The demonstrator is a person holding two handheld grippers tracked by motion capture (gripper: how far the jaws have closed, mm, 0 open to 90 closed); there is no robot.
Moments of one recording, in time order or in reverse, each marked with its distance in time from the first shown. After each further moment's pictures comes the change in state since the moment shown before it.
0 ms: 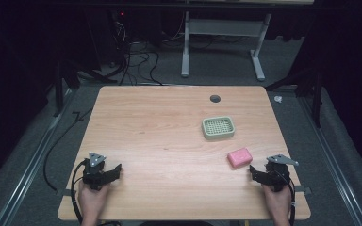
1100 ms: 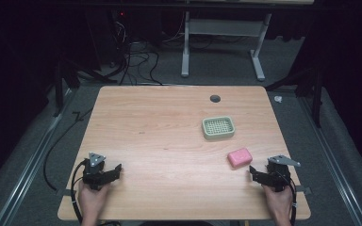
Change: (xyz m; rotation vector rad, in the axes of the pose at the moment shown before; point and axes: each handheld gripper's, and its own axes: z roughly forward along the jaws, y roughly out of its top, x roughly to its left) left arm 0.000 0.000 0.000 0.002 -0.002 0.001; right arm -0.001 -0.001 -0.005 -0.022 0.030 0.001
